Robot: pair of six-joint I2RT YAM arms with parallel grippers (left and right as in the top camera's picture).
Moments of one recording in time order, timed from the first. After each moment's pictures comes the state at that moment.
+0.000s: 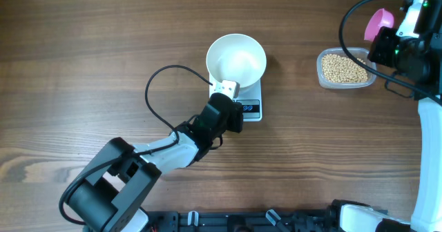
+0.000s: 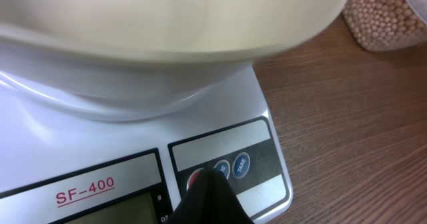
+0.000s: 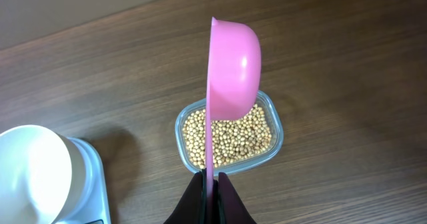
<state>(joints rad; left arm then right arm) -0.71 1.69 0.63 0.38 0.00 -0.50 -0.14 1.40 1.60 -1.05 0.02 0.15</state>
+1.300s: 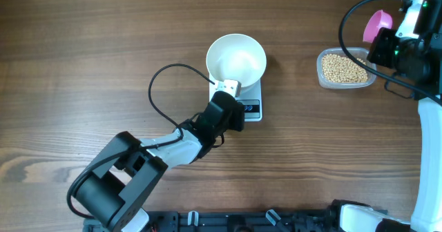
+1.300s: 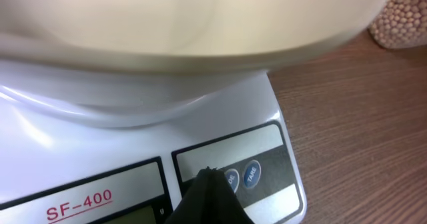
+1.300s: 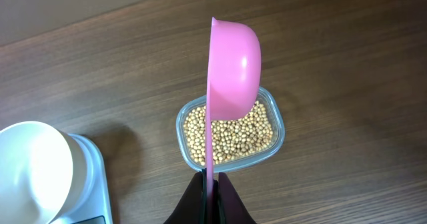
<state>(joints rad) -0.71 1.74 0.66 0.37 -0.02 -0.50 -0.14 1.40 1.60 -1.06 0.02 0.15</state>
